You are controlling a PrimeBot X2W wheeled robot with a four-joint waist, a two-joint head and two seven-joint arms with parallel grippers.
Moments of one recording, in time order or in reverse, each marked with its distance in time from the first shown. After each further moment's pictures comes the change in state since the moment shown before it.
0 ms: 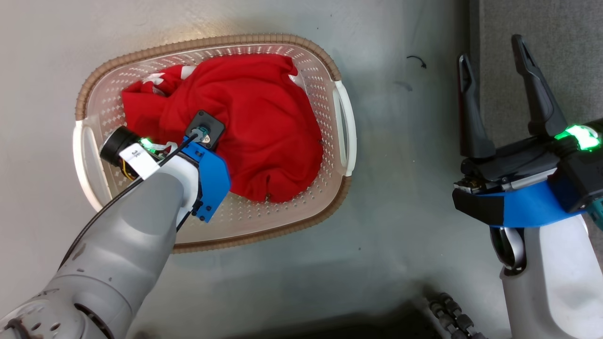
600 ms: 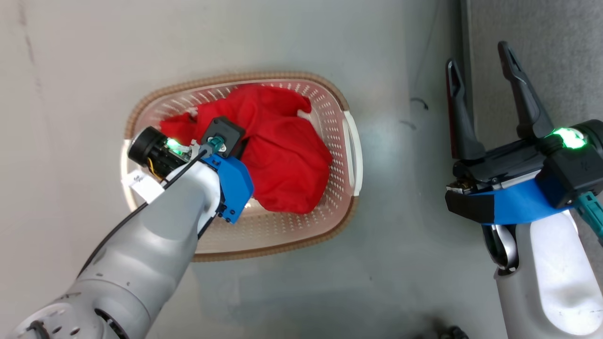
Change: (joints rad) left arm 0.014 -0.045 -0.018 -0.021 -0.059 0.000 -0.211; right arm -0.010 0.000 0.015 0.048 0.012 0.000 0.000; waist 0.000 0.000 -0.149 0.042
